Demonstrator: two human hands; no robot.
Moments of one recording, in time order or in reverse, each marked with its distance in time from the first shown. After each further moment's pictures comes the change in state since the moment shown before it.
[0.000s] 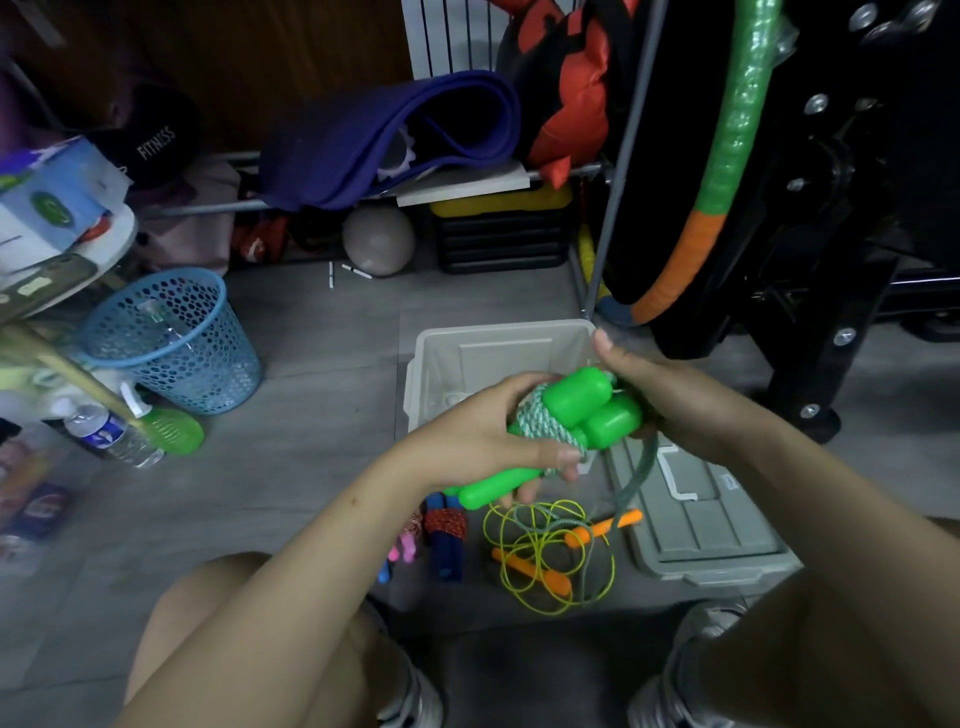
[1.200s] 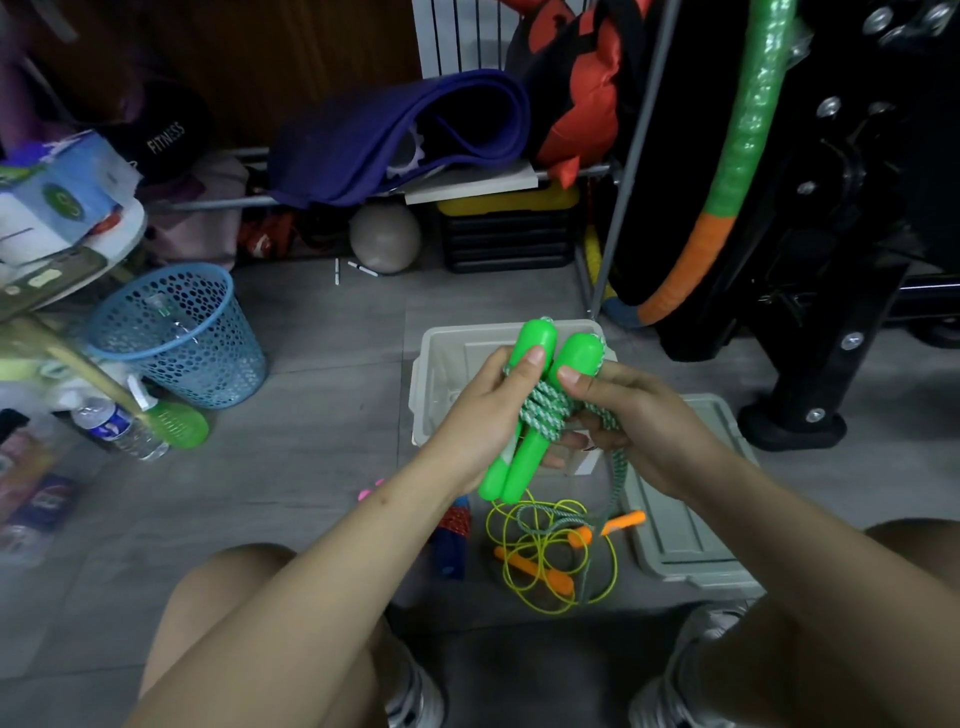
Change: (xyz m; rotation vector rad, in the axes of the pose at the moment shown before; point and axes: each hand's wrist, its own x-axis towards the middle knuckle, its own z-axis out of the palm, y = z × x) left_hand 0.016 -0.010 0.010 -0.455 0.367 0.039; right_hand 0.005 0.016 0.030 0.249 0.088 -0.114
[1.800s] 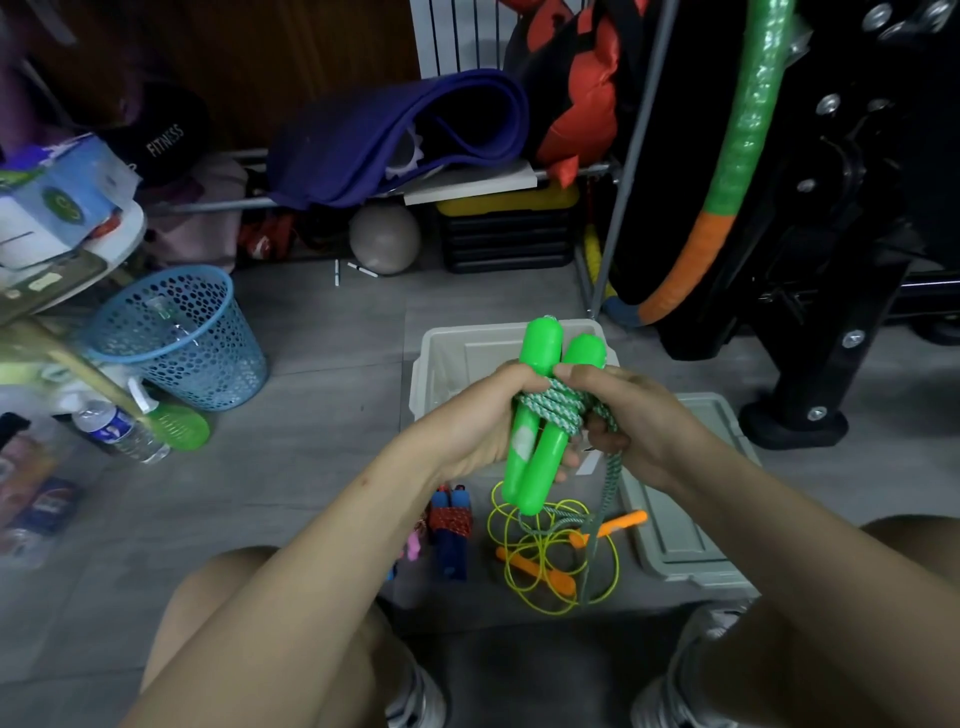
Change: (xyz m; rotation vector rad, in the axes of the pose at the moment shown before) left_hand 0.001 0.019 -0.006 0.089 -0.250 -0.284; right_hand 0.011 0.005 0.003 0.097 0.079 0.102
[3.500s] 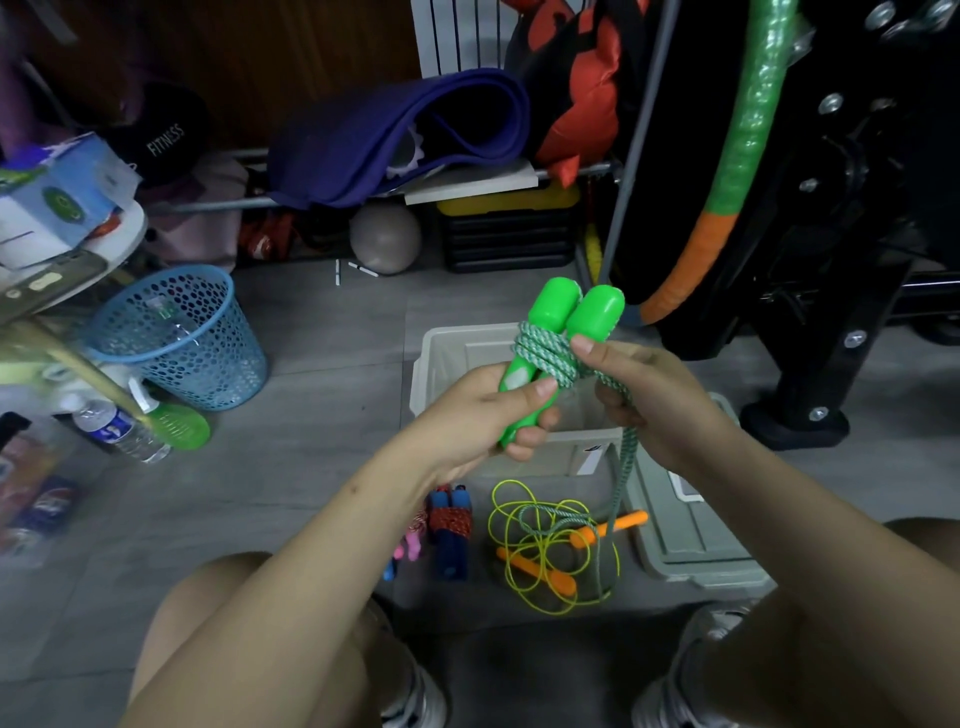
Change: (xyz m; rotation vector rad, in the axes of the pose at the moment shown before) left_hand -0.003 -0.007 -0.005 0.040 0.060 0.233; right_hand -0.001 -0.017 -0.006 -0.025 0.030 -0.124
